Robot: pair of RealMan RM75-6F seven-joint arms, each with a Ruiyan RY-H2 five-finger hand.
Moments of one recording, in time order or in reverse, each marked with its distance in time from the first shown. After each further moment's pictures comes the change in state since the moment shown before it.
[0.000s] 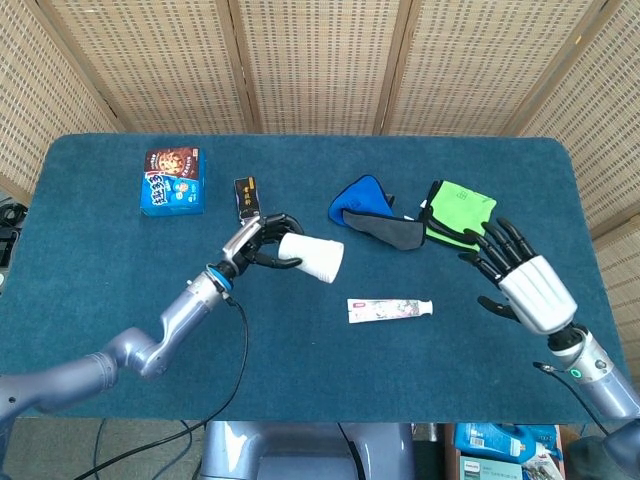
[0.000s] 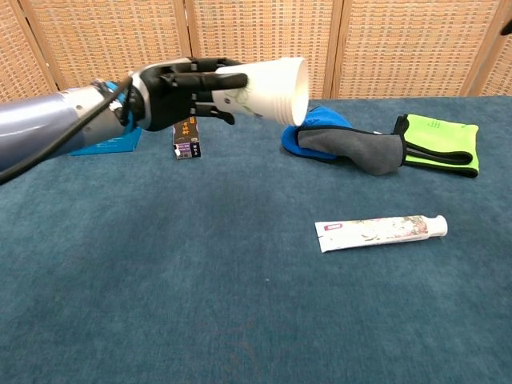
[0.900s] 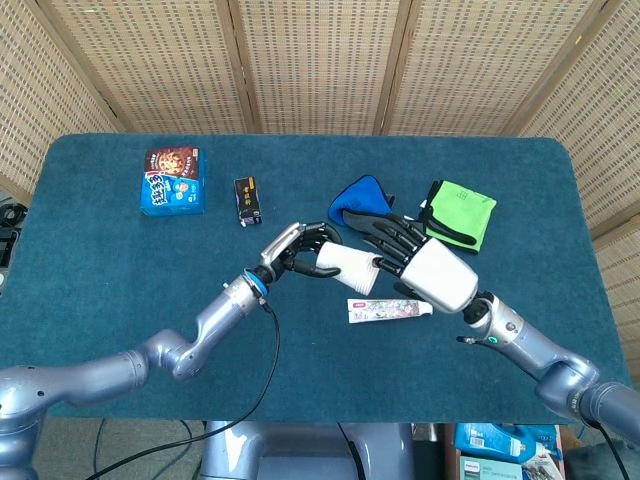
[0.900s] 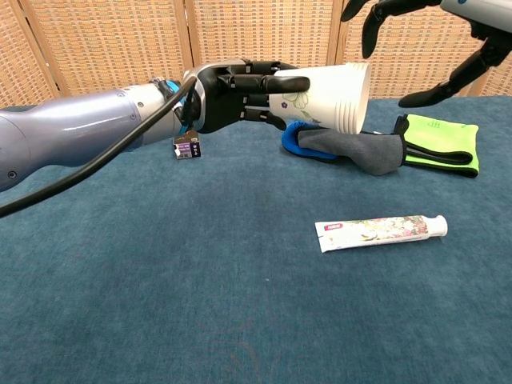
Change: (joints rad) left arm -0.079 -0.074 -0.074 -0.043 -0.135 -0.076 0.180; right arm 0.269 -0.116 0.012 -0.013 -0.066 -0.107 -0.074
